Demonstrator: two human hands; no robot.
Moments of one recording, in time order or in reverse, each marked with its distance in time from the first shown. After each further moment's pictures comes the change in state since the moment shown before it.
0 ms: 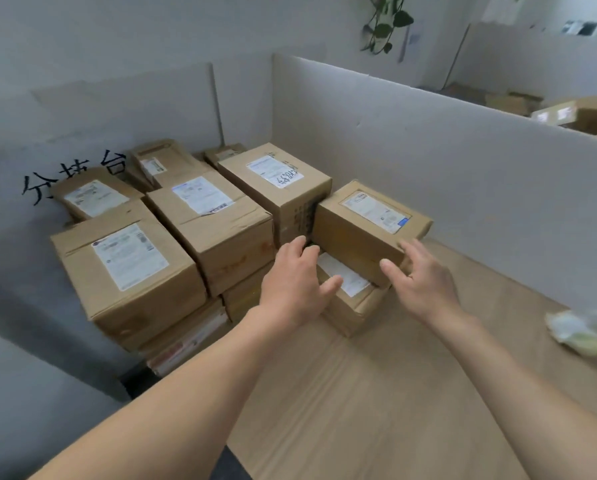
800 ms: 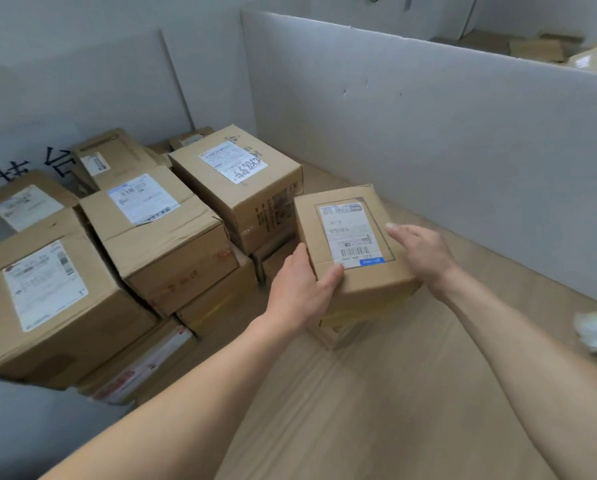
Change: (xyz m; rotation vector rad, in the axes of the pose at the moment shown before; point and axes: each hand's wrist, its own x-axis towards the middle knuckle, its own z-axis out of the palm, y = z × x) left_hand 0.086 0.036 0.085 -0.351 -0.038 -0.247; right_hand 0.135 0.103 0.029 0.587 -0.163 0.272
